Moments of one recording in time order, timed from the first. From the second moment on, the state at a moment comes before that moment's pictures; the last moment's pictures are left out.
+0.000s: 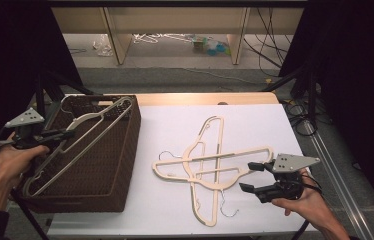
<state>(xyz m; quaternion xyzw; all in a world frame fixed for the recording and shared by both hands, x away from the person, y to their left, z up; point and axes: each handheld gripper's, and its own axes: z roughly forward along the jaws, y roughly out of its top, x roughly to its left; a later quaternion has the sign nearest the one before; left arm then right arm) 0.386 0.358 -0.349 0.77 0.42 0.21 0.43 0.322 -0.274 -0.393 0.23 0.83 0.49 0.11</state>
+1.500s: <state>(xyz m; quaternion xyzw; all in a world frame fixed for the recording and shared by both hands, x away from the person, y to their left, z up) 0.410 0.387 -0.410 0.72 0.59 0.22 0.29 0.324 -0.273 -0.407 0.24 0.84 0.47 0.09</state>
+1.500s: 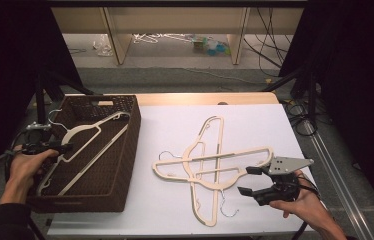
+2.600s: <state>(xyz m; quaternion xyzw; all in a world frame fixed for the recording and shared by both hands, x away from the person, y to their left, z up) 0.316 0.210 -0.358 0.72 0.39 0.20 0.54 0.329 -0.273 -0.419 0.26 0.81 0.51 0.12</state>
